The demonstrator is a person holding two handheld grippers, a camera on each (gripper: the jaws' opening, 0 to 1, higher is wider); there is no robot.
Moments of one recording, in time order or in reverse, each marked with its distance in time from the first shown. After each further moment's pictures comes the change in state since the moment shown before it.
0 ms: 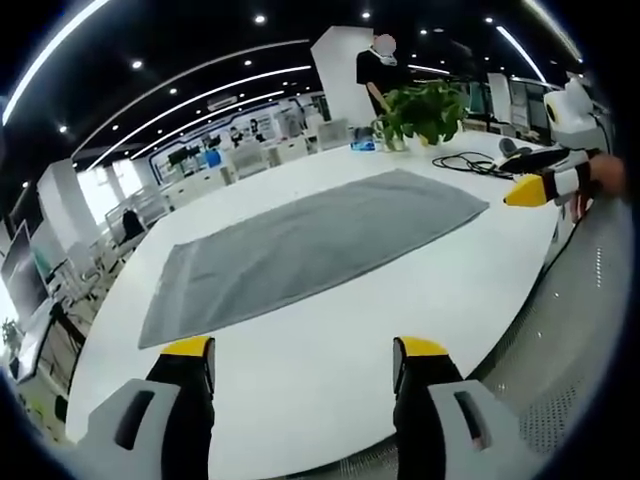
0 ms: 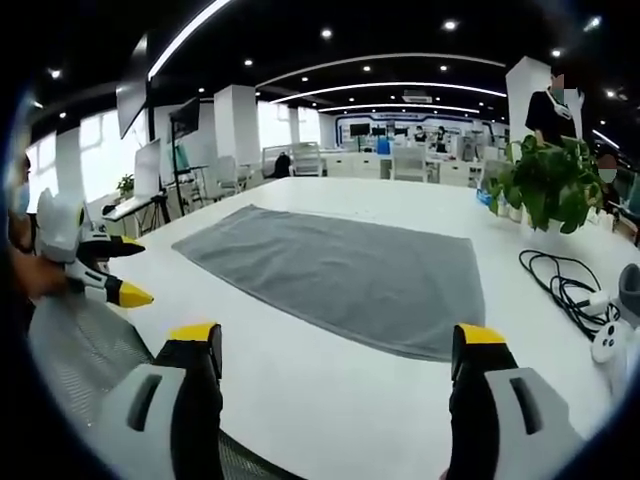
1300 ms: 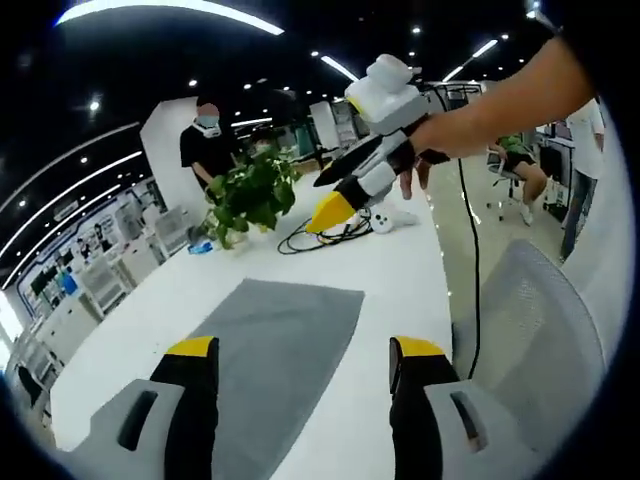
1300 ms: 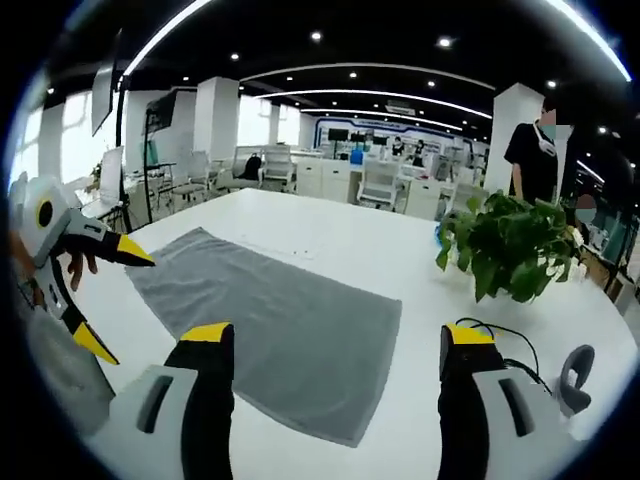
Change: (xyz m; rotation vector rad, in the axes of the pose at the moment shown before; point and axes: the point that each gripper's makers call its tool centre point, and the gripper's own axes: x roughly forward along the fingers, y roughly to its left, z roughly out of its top) left arm 0.029 -0.152 0.196 0.426 -0.310 -0.681; right arm -0.002 -0.117 0.135 -0.111 -0.014 -0.155
